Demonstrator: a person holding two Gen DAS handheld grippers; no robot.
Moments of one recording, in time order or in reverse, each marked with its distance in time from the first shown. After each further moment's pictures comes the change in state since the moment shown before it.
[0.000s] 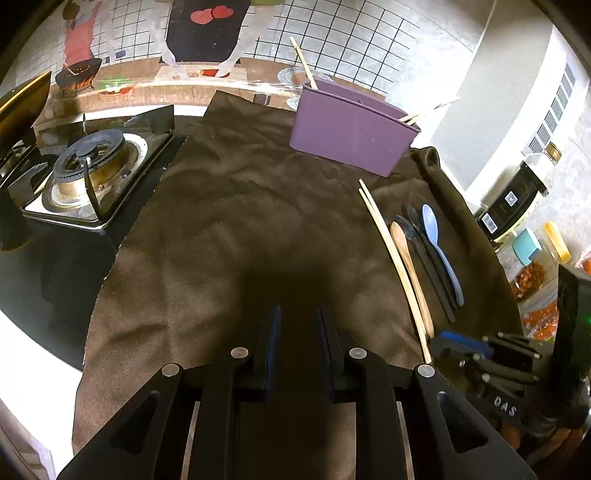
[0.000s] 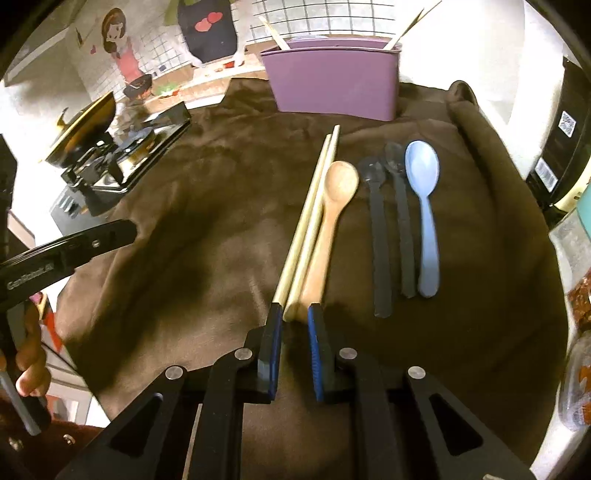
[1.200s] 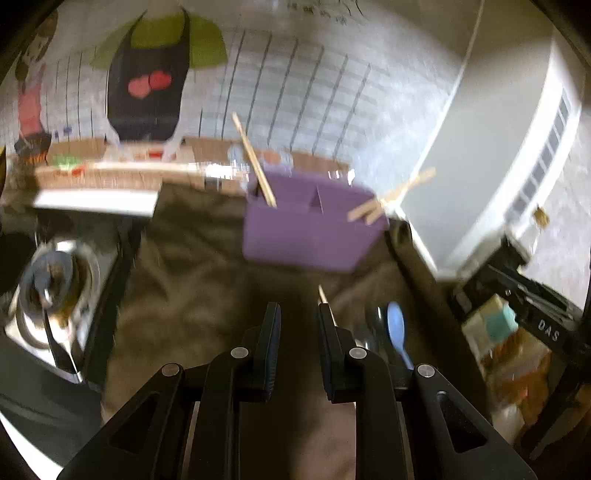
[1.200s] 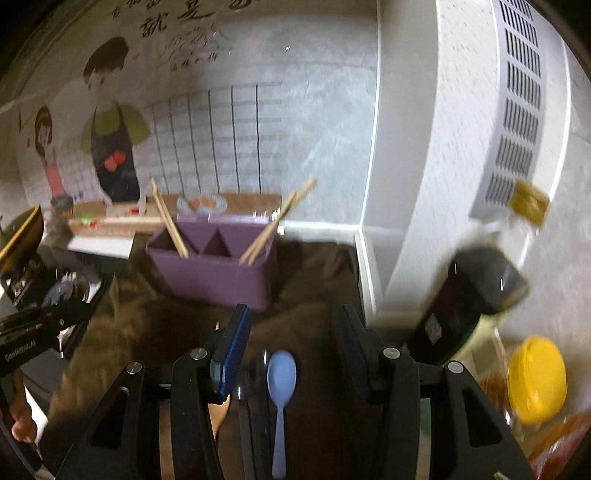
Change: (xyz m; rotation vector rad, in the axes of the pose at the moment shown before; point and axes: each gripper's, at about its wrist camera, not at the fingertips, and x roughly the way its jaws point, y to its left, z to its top) left arm 0.007 -0.038 0.114 0.085 -0.104 -0.080; right arm -0.092 -0.062 0.140 0.099 -0.346 -0.334
